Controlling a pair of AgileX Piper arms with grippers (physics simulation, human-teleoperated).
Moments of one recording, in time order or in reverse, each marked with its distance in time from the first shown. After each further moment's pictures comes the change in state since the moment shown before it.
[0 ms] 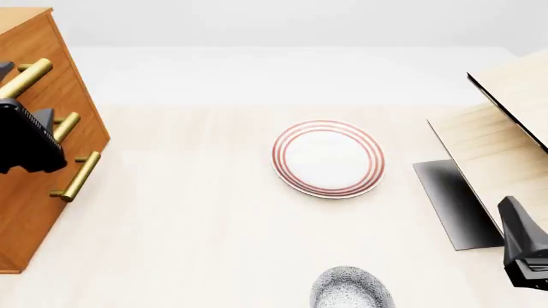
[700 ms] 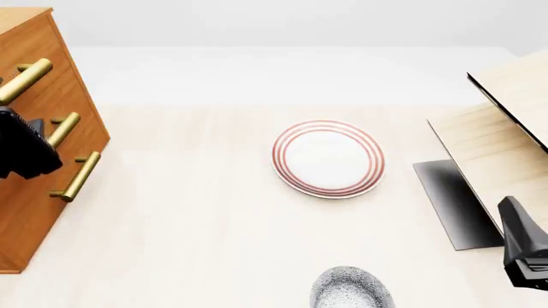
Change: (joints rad) left arm 0.099 0.134 0.019 -0.128 -0.053; right arm 0.000 0.000 0.000 0.000 0.000
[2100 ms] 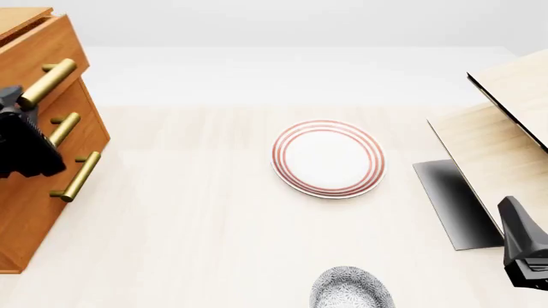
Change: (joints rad) left arm -0.036 -0.044 0.001 0.027 0.073; right arm 0.000 0.000 0.000 0.000 0.000
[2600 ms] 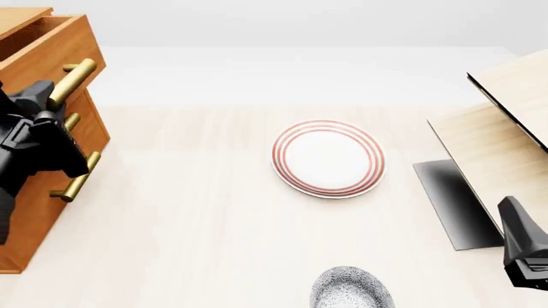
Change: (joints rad) left arm -0.107 0.079 -0.003 -0.122 0.114; right arm 0.000 0.000 0.000 0.000 0.000
